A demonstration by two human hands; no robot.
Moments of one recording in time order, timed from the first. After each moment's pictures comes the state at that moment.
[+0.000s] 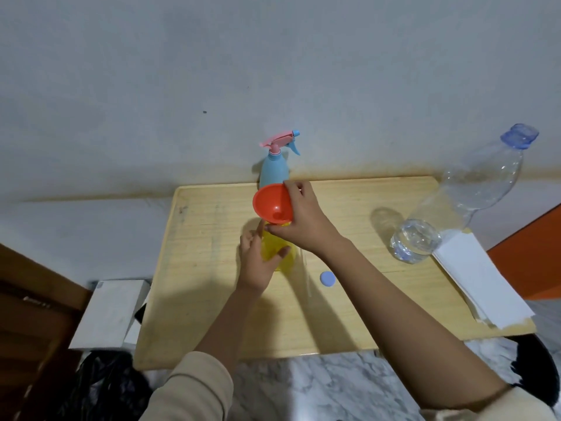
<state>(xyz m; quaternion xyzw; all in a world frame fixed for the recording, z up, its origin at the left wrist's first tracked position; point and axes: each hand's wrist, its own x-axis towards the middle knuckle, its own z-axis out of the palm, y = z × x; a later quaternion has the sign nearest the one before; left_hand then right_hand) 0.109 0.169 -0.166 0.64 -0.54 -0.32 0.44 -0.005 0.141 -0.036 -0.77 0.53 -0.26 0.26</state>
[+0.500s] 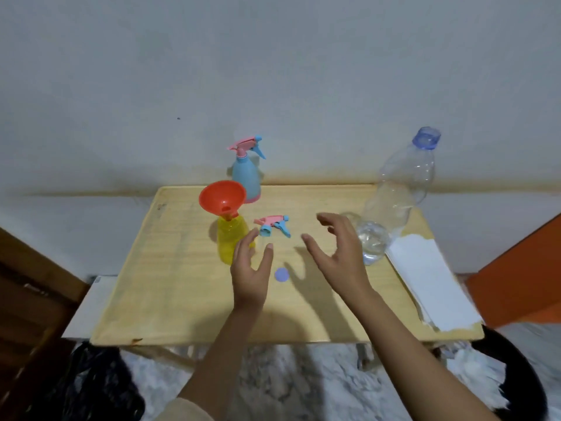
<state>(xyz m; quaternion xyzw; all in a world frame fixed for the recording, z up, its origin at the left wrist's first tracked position) -0.014 0.229 -0.118 0.58 -0.43 -0.28 0.63 -0.164 0.211 -0.060 -0.69 0.51 -0.47 0.22</state>
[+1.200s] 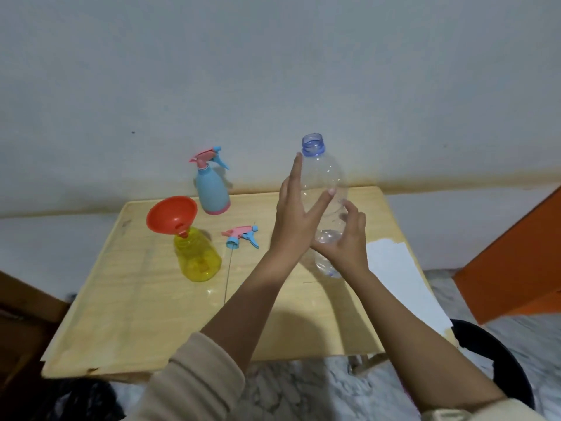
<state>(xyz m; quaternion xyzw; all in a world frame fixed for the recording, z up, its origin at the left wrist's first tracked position) -0.143 0.149 -0.015 0.53 -0.58 -0.31 0.54 -0.252 0.143 -0.089 -0.60 0.61 -0.45 0.27</state>
